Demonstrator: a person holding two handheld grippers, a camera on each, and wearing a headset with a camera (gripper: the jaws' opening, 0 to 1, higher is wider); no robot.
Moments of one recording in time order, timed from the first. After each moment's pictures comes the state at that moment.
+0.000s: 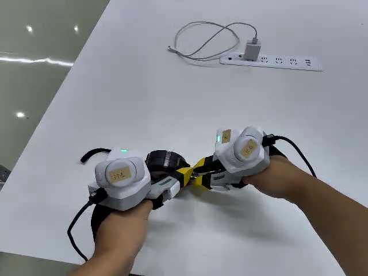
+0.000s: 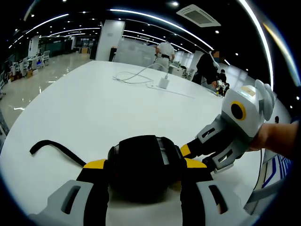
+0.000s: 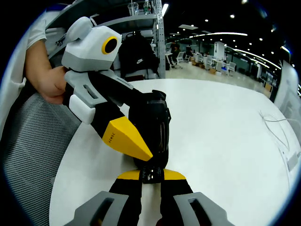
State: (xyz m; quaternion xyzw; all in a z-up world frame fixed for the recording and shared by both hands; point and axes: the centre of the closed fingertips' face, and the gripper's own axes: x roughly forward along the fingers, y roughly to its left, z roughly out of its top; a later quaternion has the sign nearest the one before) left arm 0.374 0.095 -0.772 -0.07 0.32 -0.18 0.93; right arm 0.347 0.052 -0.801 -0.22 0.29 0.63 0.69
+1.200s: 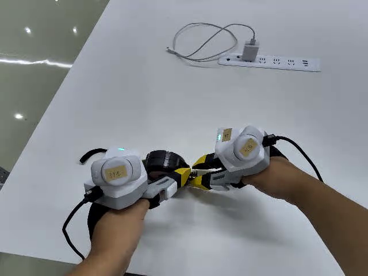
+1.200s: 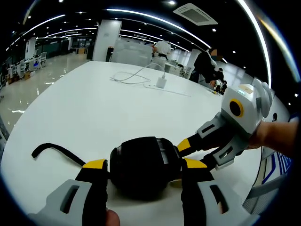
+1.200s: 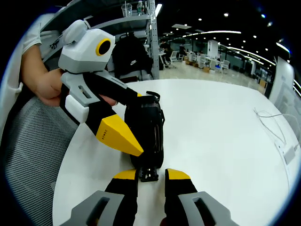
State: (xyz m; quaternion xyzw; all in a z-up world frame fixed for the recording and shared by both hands) left arm 0.370 0.098 -0.766 -0.06 0.32 -0.20 0.92; right arm 0.351 0.047 -0.794 -0.21 0.30 0.61 0.71
